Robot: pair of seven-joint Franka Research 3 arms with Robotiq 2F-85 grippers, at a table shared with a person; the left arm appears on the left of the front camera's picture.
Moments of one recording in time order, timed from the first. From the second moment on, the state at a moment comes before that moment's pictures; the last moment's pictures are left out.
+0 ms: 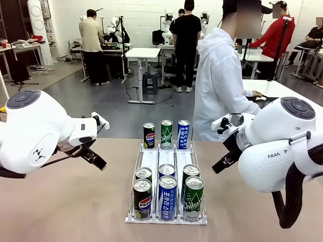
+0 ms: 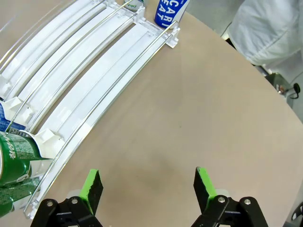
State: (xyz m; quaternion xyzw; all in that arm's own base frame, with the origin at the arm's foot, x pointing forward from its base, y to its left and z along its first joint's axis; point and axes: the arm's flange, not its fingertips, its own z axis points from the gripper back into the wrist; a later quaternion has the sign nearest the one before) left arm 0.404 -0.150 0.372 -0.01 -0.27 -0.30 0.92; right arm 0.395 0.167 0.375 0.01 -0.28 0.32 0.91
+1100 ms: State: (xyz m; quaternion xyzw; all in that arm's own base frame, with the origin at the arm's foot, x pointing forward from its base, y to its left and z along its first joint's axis) left arm 0.338 -0.145 0.641 0.10 -0.47 -0.30 0.82; right arm 0.215 0.185 0.637 -0.14 -0.49 0.31 0.80
